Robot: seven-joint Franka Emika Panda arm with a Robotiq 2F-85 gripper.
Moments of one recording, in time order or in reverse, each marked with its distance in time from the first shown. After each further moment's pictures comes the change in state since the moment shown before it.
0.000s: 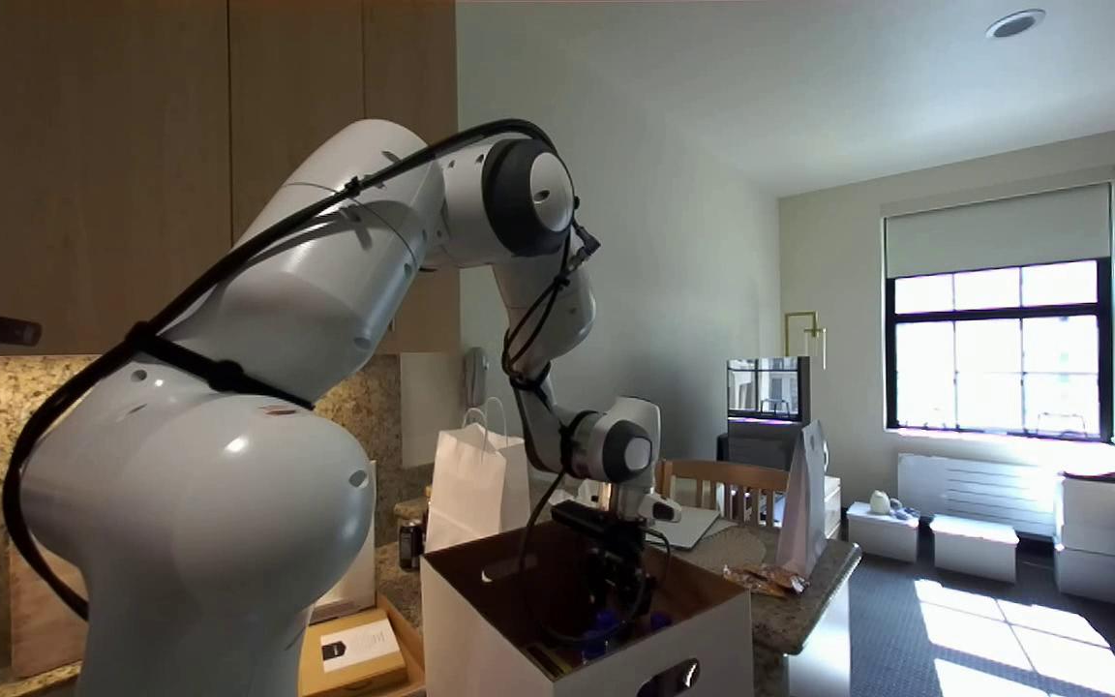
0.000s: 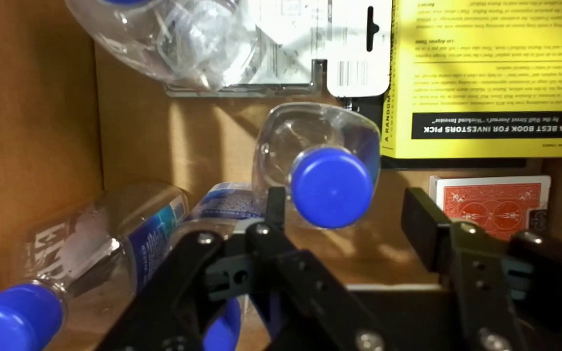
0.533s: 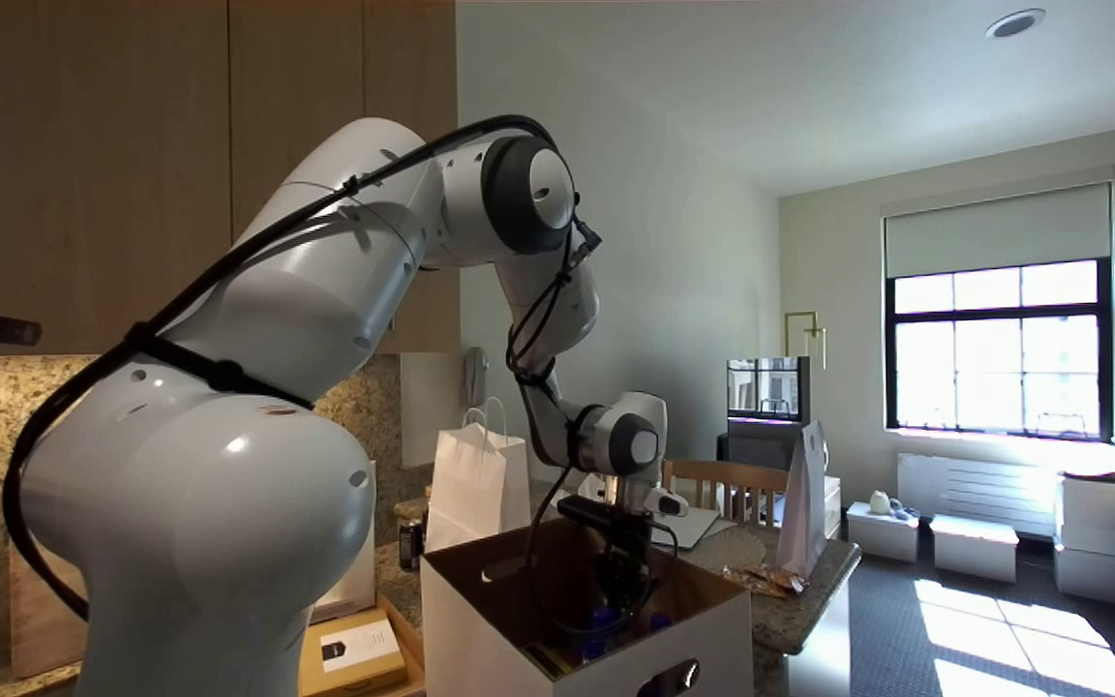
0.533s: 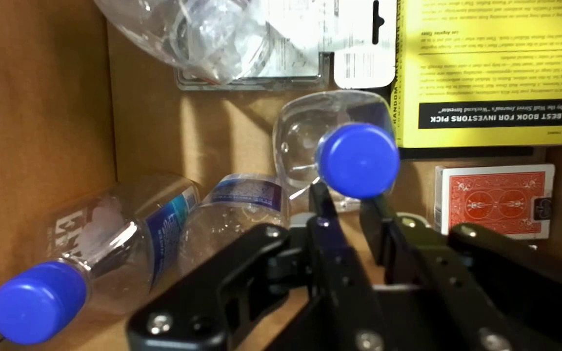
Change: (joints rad) arm 0.000 -0.003 -0.015 0.025 0.000 -0.039 0.000
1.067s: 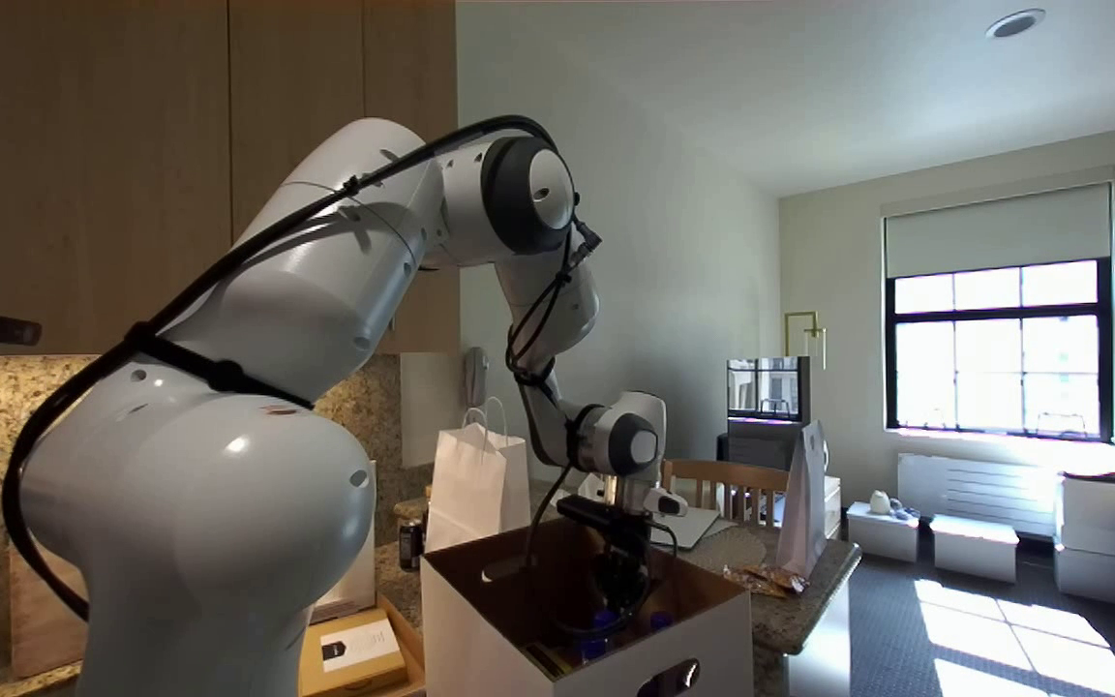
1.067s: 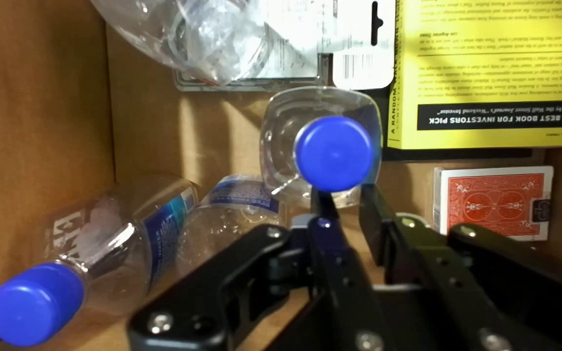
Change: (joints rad) arm 0.002 0.000 0.000 -0.001 0.000 0.000 0.000
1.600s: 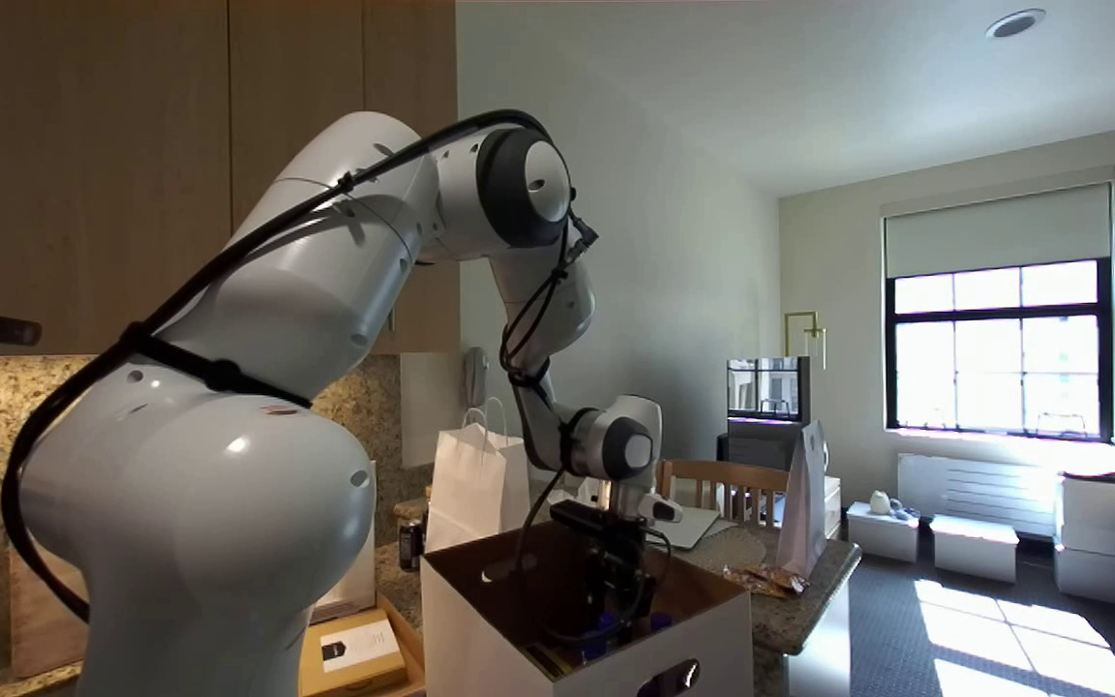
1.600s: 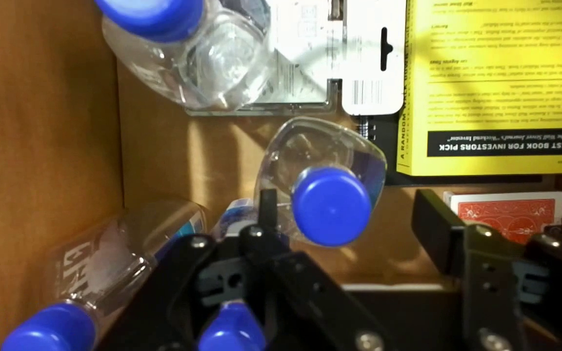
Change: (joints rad) arm 0.003 -0.024 0.001 -0.058 0.000 0.016 0.000
